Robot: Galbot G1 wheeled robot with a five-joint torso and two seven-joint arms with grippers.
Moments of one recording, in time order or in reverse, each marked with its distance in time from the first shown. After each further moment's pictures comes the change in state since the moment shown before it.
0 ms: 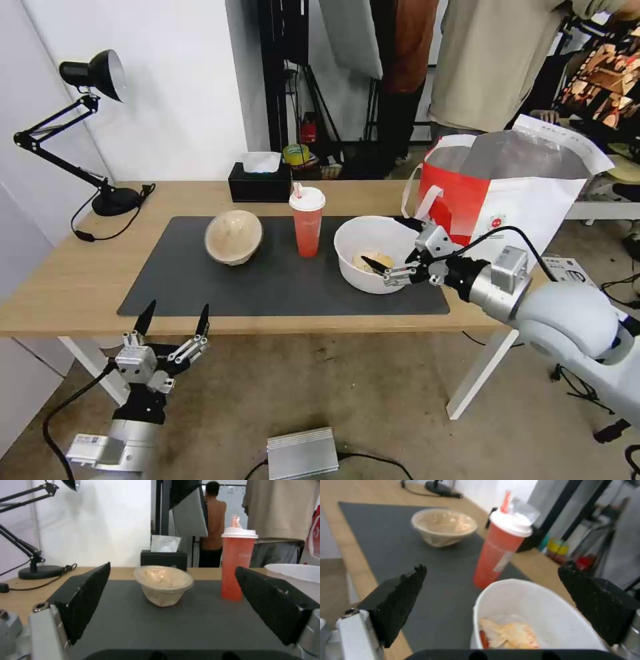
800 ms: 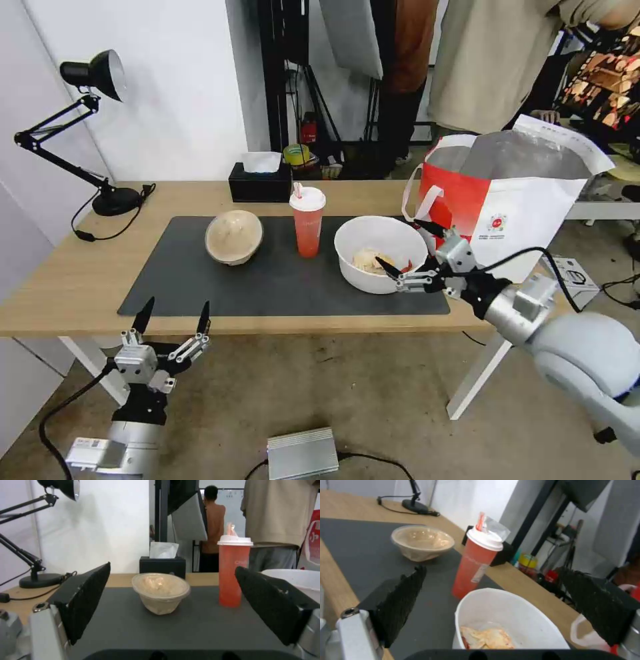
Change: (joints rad) left arm 0.010 -0.003 0.024 -0.037 0.034 -0.003 -0.029; right arm -0.348 0.006 0.285 0.104 -0.117 0.120 0.106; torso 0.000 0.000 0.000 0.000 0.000
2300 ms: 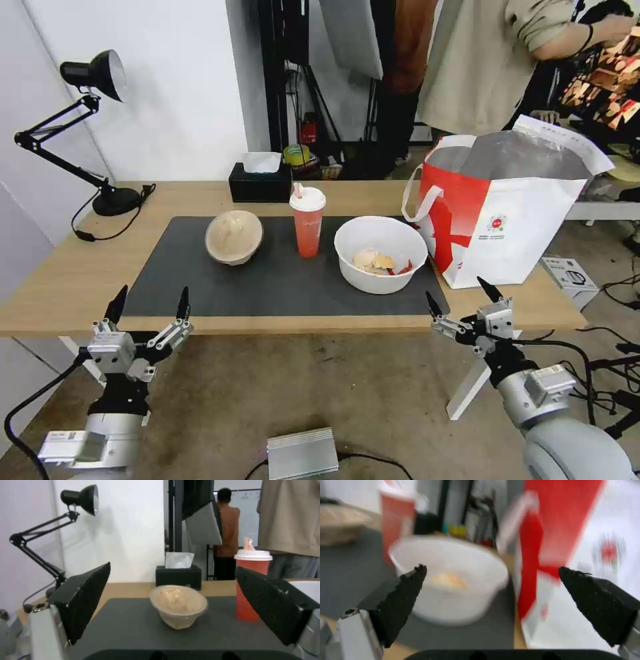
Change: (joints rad) left arm 0.022 0.024 -0.021 -0.099 0.017 0.063 -0.105; right arm -0.614 0.433 0.379 0.099 -0.331 0.075 0.152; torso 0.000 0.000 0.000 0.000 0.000
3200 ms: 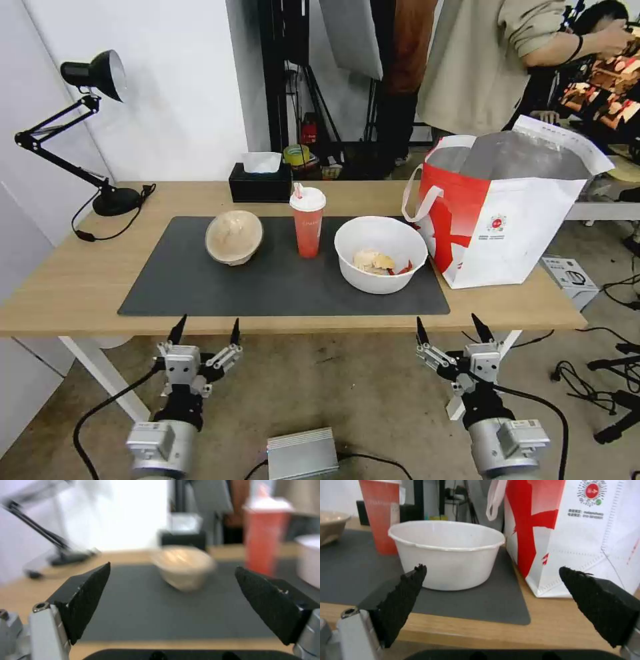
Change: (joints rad) left arm -0.039 0.007 0.043 0.080 0.088 0.073 -0.076; right arm -0.141 0.491 -0.048 -0.028 -0.280 0.071 -0.070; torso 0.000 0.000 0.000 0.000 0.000
